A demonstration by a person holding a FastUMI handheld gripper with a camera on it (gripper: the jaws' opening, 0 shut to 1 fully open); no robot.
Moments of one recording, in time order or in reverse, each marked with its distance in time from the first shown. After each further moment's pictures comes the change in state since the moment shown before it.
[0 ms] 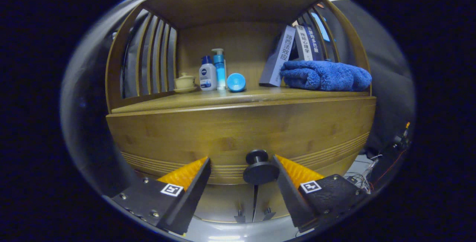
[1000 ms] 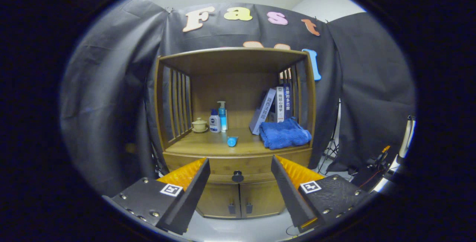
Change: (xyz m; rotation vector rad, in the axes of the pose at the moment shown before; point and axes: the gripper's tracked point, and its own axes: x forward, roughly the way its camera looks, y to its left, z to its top) arm -0.264 -0.041 0.156 -0.016 -0.181 0.003
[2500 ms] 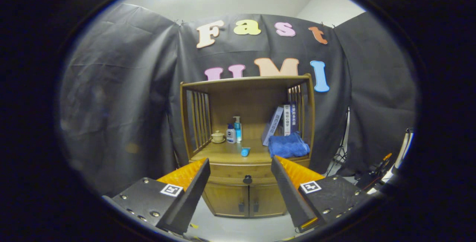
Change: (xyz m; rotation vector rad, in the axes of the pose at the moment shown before) arm -0.070 0.013 0.063 0.018 -0.021 0.135
